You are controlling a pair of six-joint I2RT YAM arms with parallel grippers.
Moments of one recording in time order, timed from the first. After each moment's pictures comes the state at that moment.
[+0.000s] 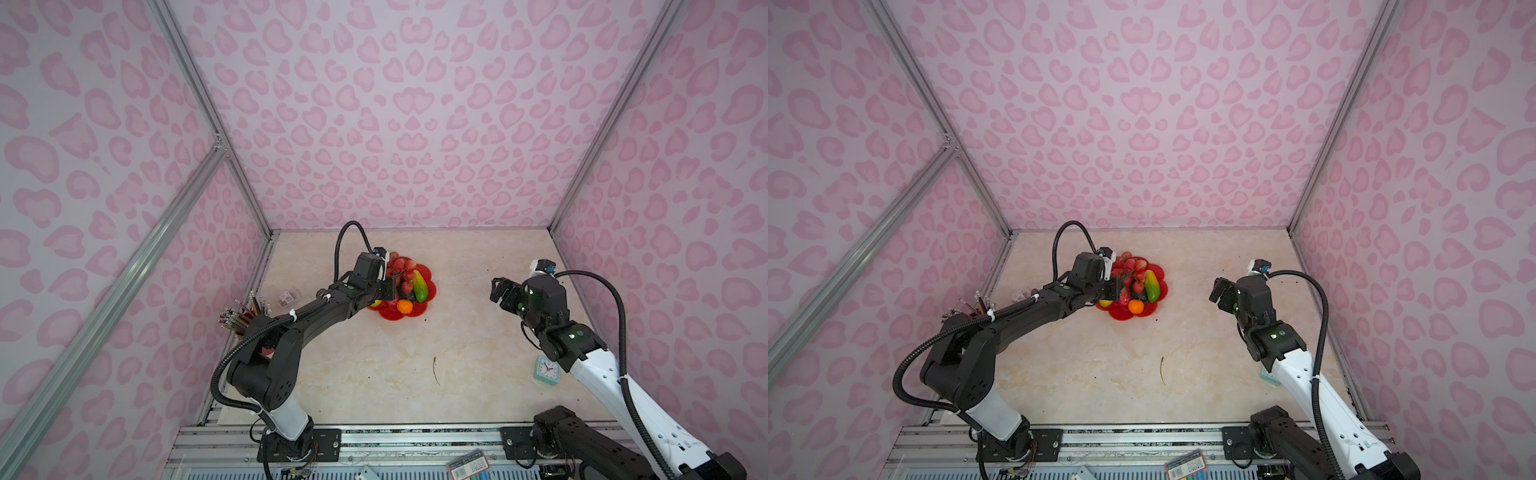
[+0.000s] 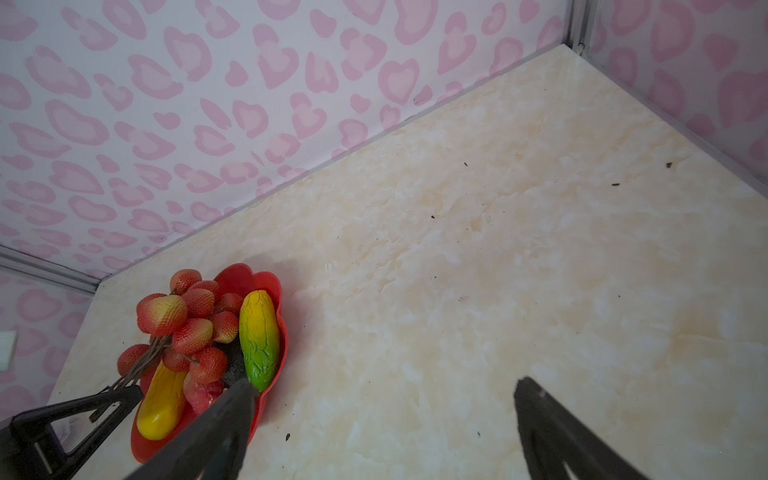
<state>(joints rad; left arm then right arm) -0.50 1.68 1.08 -0.14 0.12 -0.35 0.32 0.95 0.78 -0.36 0.25 0.60</state>
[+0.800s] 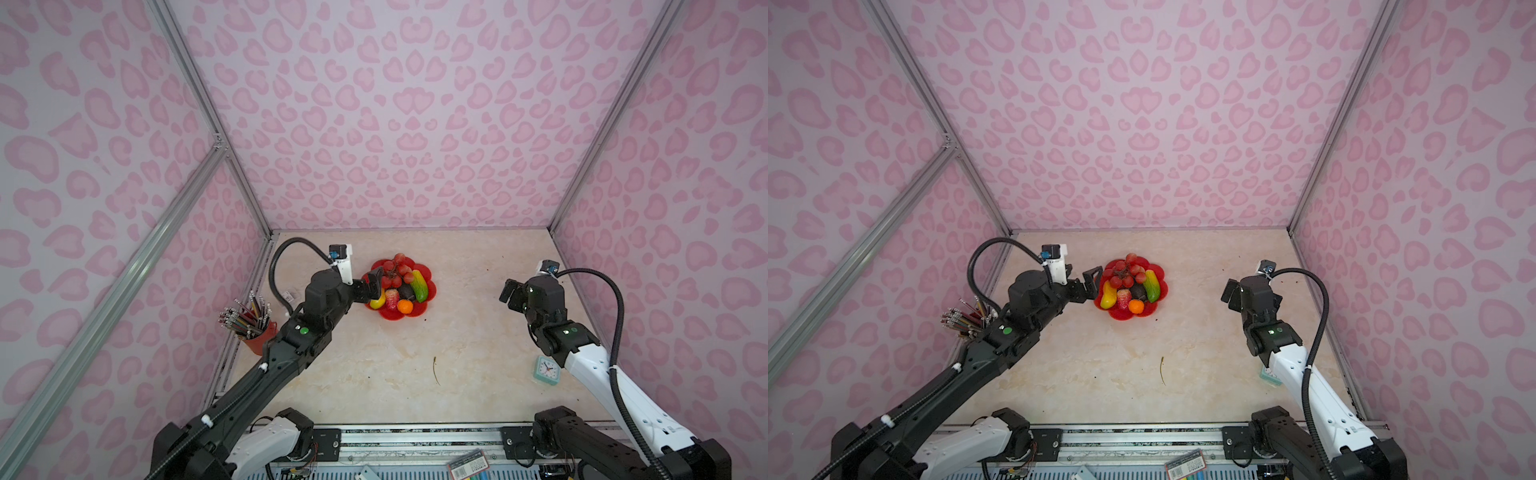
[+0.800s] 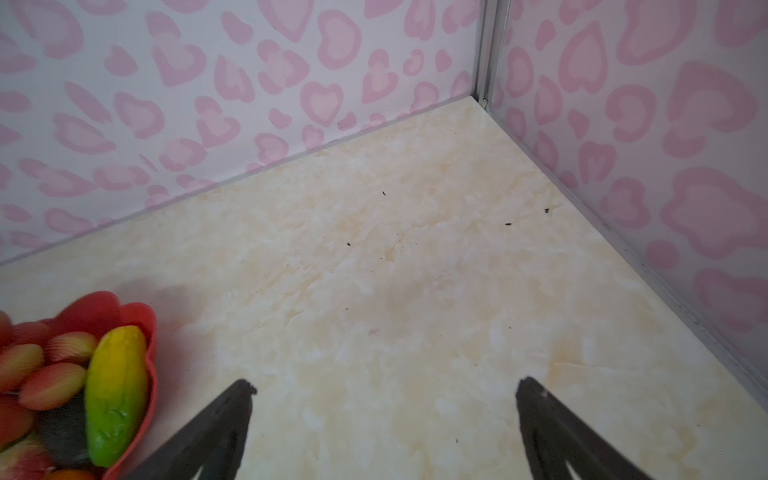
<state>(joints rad) -0.50 0.96 0.71 0.06 -0.20 -0.25 0.23 1.00 0.67 -0.23 0.44 0.39</state>
